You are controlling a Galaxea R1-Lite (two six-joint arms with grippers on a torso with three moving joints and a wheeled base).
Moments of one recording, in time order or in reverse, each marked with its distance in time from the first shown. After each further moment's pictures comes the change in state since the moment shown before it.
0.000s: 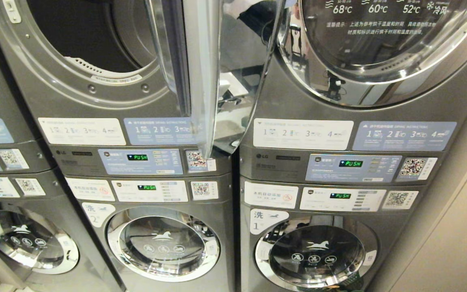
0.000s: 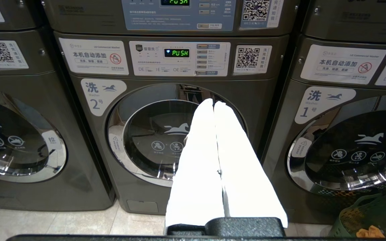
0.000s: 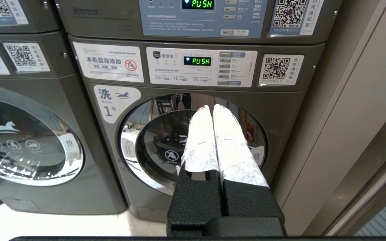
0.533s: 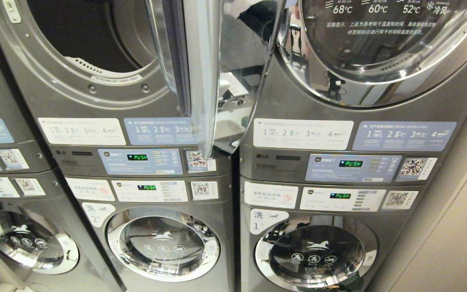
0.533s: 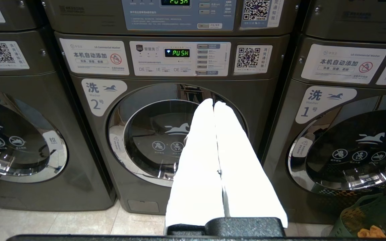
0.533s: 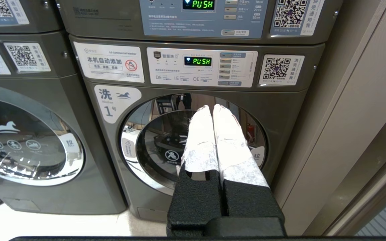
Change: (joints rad) left arm 0.000 0.000 0.000 0.000 0.000 0.003; right arm 0.000 0.000 0.000 0.000 0.000 0.000
